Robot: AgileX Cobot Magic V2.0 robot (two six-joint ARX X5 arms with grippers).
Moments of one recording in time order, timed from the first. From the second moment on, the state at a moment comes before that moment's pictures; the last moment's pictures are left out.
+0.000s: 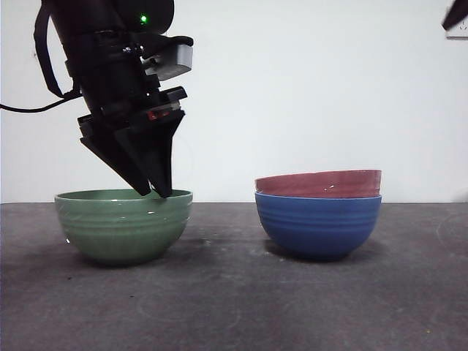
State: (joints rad) left arm -0.58 1.61 1.19 -0.71 0.05 0.16; right arm 0.07 0.86 0.92 -0.65 -0.37 0.01
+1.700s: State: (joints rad) left arm -0.40 0.89 1.19 -0.95 0.05 0.08; right arm 0.58 1.78 1.45 -1.00 -0.12 -0.37
